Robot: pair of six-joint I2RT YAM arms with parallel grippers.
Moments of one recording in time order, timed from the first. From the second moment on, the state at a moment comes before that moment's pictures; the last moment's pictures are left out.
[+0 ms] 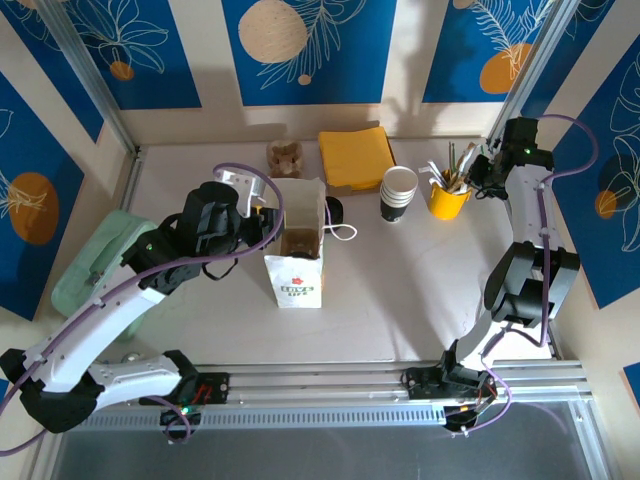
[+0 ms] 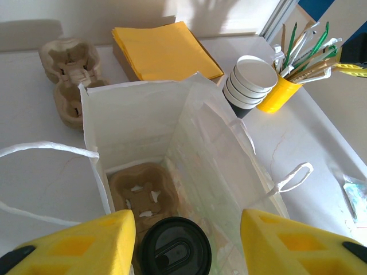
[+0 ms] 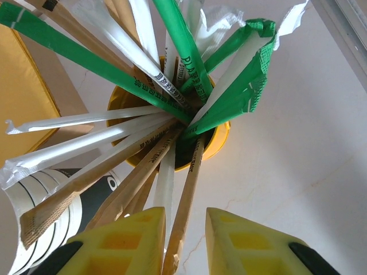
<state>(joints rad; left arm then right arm) -0.77 1.10 1.32 -0.75 -0.16 -0.41 -0.26 1.71 1.63 -0.94 -0.13 0.30</state>
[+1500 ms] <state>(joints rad) -0.77 1.07 1.30 -0.74 -0.16 -0.41 -0.23 1.39 2.04 -1.37 -0.25 0.30</state>
